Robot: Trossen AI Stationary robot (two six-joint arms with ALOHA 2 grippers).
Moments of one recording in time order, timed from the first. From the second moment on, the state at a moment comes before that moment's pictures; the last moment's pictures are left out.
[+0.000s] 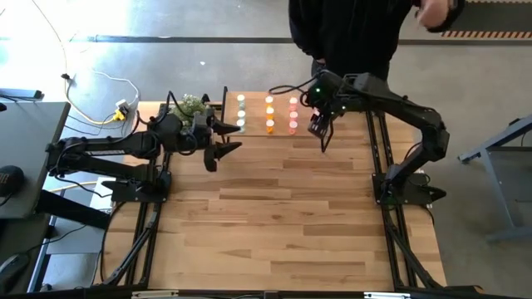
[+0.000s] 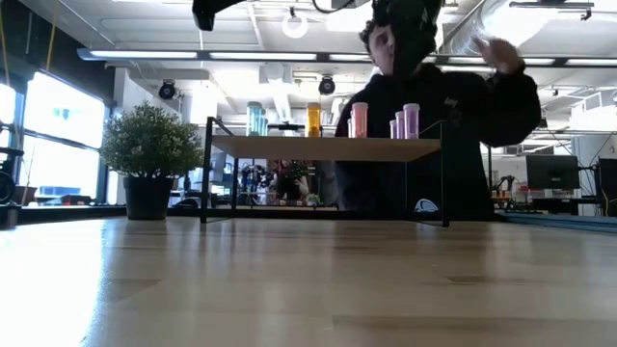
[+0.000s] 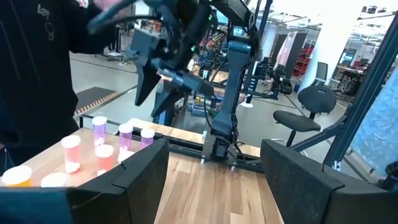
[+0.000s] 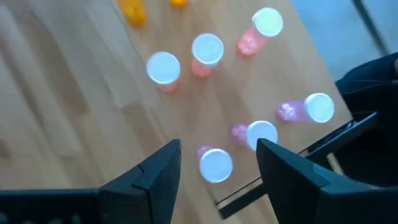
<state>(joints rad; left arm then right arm) 0.27 0.94 0.79 0.15 0.01 -0.17 -0.43 1.58 1.77 -1.31 0.13 -0.01</state>
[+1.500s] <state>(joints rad) 0.03 0.36 0.26 0.11 0.01 -0.26 0.00 0.91 1.34 -0.74 0.39 0.49</state>
